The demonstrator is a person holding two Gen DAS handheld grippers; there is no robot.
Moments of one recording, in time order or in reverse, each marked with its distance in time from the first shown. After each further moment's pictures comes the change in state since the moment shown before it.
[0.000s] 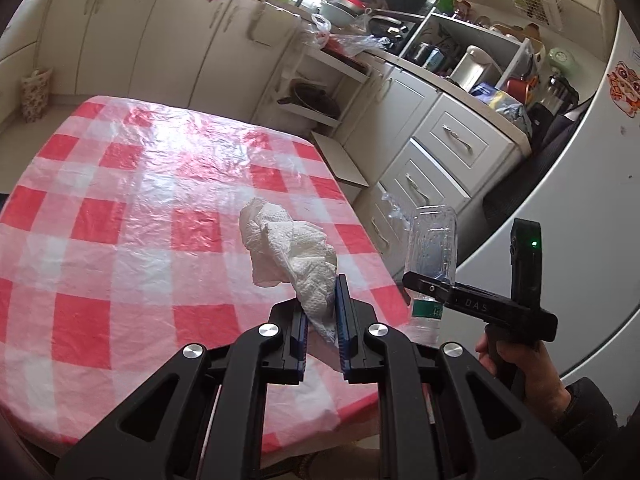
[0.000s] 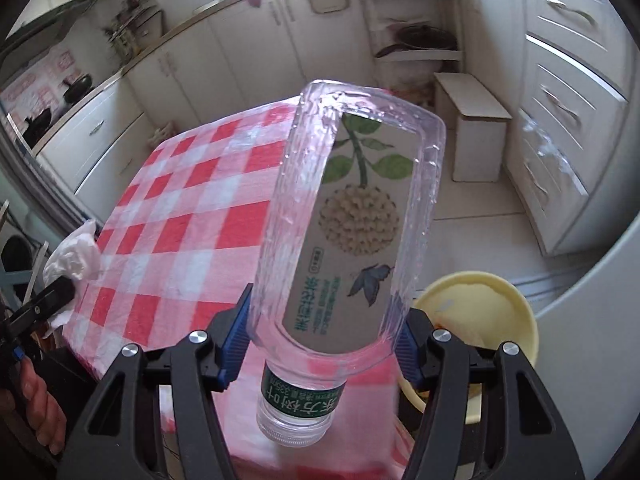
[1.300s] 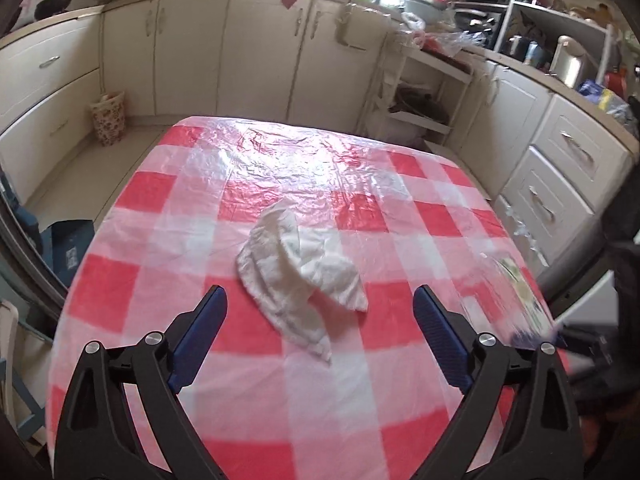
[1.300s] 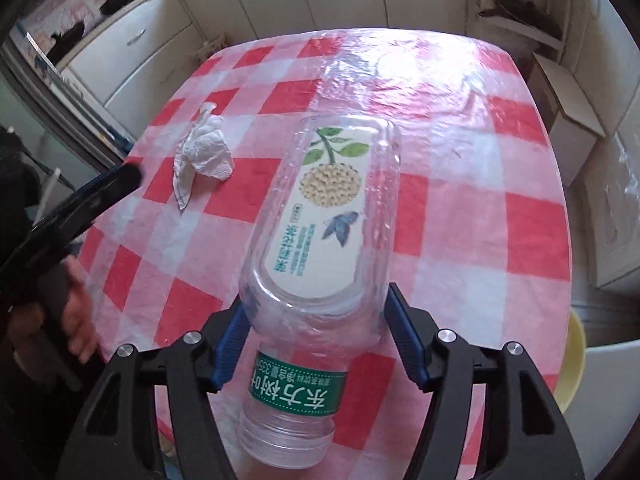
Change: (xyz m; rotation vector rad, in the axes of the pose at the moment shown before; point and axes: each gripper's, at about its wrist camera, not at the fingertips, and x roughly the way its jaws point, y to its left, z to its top) left arm 0.062 0.120 0.071 0.004 -0.016 0.426; right arm 0.095 0.120 0.022 -0.231 0.268 0.142
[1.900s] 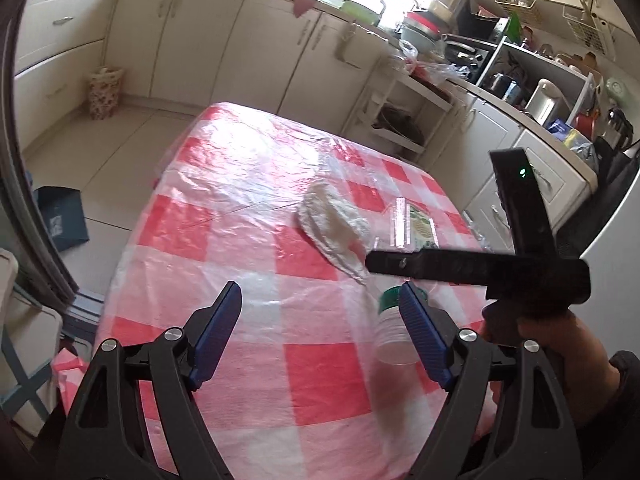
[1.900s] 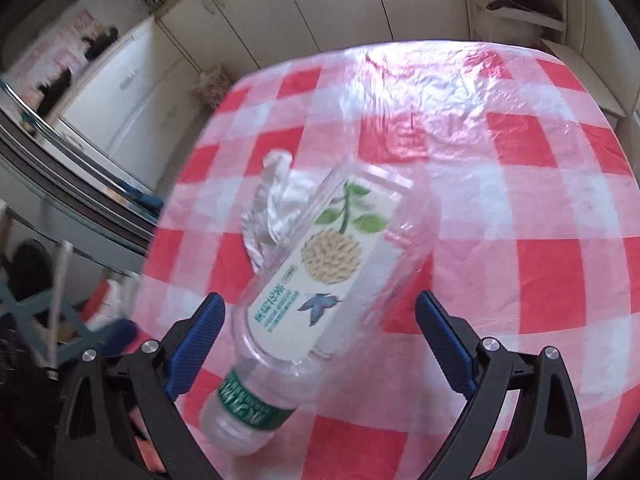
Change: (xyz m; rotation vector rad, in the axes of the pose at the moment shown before) left arm -0.073 0.085 -0.051 -0.092 -0.040 -0.183; right arm 0.065 0.100 0.056 0.091 -0.024 -0.035
